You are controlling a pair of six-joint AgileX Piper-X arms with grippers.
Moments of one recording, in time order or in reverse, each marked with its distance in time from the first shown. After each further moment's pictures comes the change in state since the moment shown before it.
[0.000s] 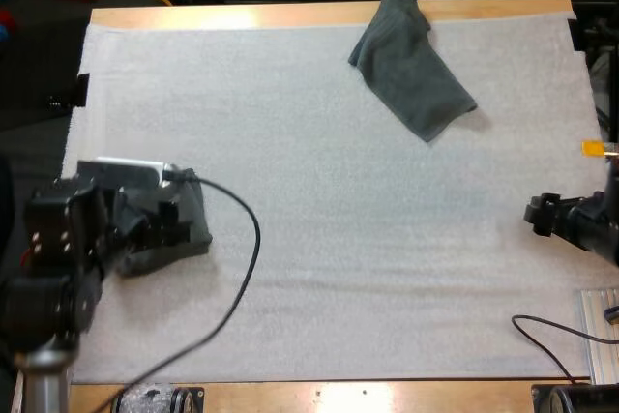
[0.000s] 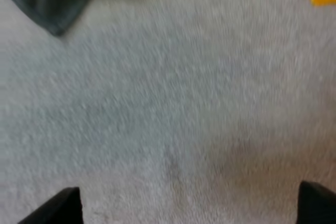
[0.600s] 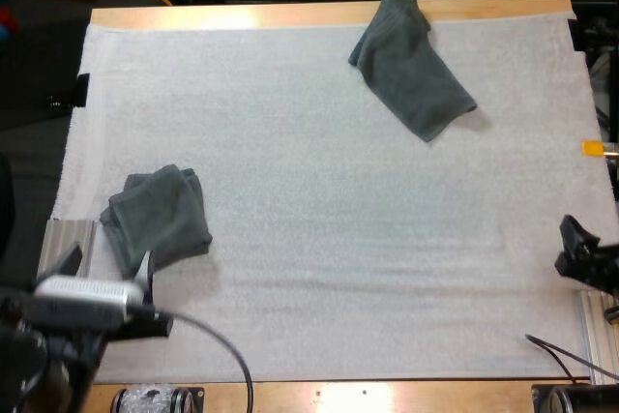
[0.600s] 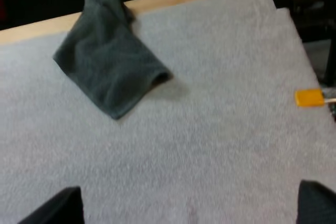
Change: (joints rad) left arm 0.000 -0.454 -0.006 0.064 -0.004 0.011; right arm 0.000 -0.420 0.000 0.062 0.004 -0.011
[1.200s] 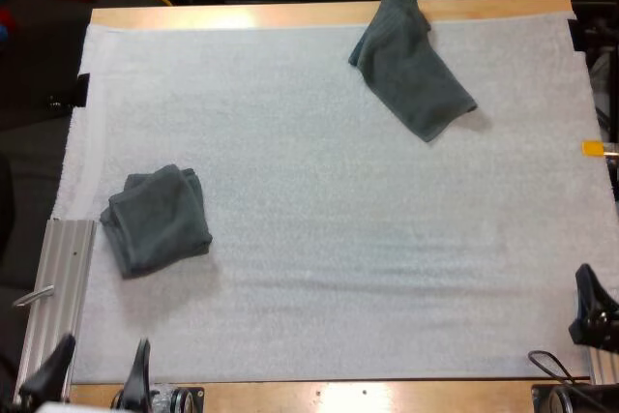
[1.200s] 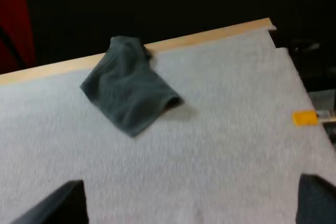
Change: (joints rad) left arm 0.000 -0.306 -0.003 0.209 0.000 0.001; right arm 0.000 -0.320 0.047 0.102 0.000 0.000
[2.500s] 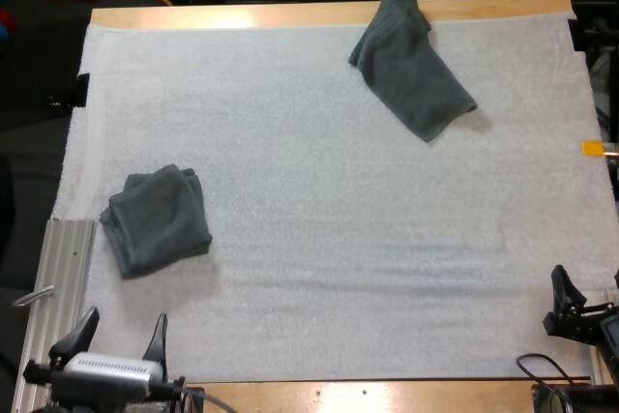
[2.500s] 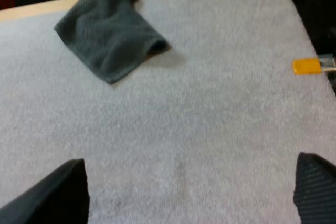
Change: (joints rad) left arm 0.000 -0.004 0.237 -0.122 0.000 0.047; right arm 0.000 -0.083 0.265 -0.124 0.000 -0.044
